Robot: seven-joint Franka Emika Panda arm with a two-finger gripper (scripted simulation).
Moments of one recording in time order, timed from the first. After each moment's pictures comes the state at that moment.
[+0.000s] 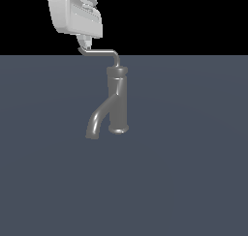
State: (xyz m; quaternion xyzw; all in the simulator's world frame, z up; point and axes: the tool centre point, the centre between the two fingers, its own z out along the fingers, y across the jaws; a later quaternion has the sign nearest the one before) arm 0.024 0.115 0.300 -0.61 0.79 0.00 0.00
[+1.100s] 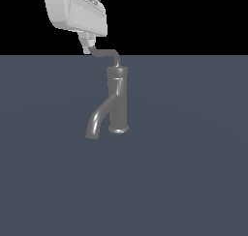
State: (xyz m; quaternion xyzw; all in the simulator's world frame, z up) arm -0.038 0.091 0.300 -0.61 0.79 0.00 0.00
